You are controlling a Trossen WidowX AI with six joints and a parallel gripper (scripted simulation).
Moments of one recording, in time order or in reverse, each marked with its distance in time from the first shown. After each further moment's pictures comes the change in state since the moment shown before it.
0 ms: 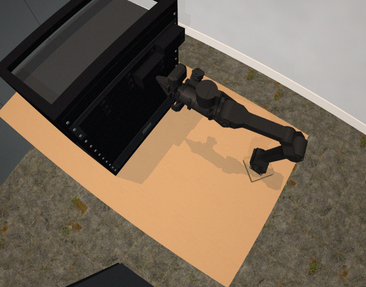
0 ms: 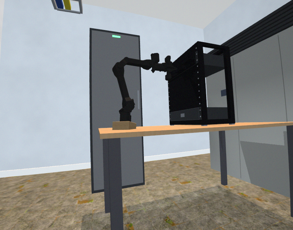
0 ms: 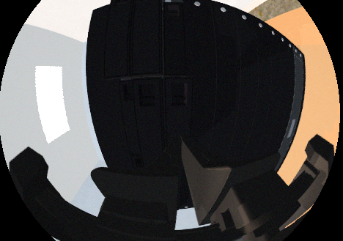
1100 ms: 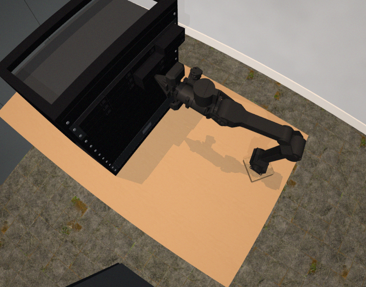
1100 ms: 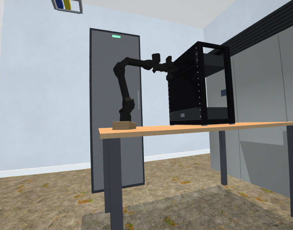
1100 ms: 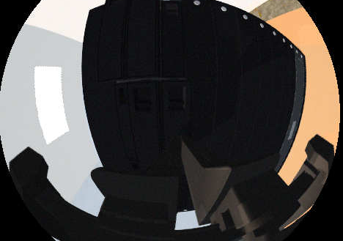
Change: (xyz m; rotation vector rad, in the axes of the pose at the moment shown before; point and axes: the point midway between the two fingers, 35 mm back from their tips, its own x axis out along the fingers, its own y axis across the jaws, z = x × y) arm 0.008 -0.002 0.002 -0.002 -0.008 -0.006
